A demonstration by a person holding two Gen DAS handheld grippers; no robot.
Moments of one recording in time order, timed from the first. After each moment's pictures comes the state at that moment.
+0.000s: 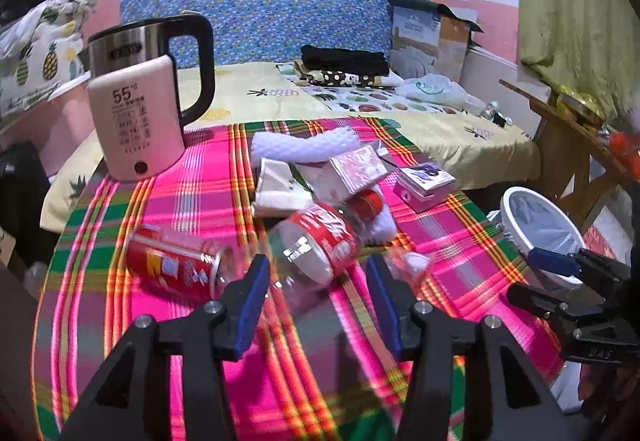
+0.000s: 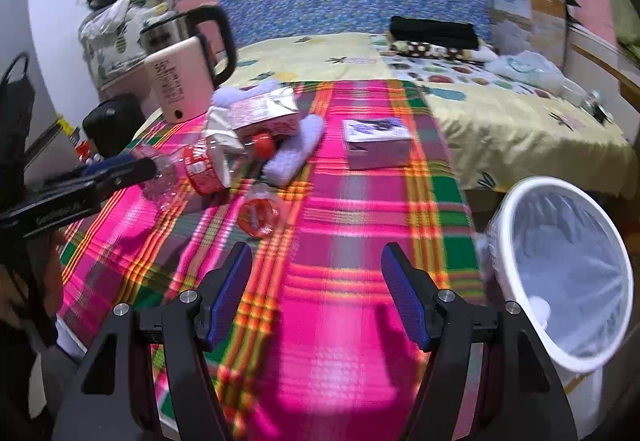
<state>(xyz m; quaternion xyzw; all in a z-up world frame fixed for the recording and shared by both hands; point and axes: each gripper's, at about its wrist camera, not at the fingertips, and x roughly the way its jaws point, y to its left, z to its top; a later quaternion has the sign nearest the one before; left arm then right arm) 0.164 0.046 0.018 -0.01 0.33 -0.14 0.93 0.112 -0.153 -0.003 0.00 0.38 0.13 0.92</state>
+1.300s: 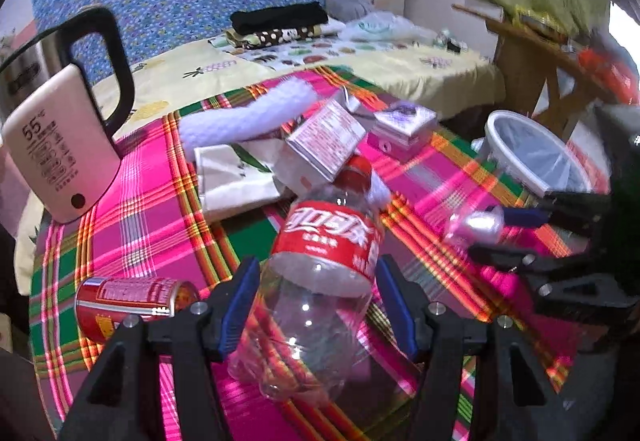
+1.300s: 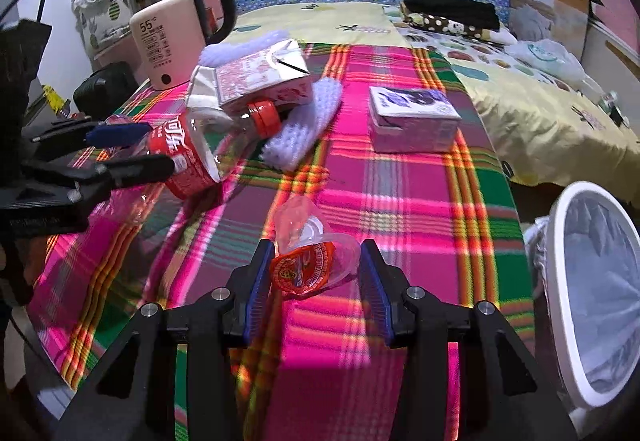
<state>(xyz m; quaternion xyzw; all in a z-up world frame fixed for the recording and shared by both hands) 0.207 0.019 -0.007 0.10 0.39 -0.23 0.89 0.139 -0.138 -0.023 -0.02 0.43 0.13 0.89</state>
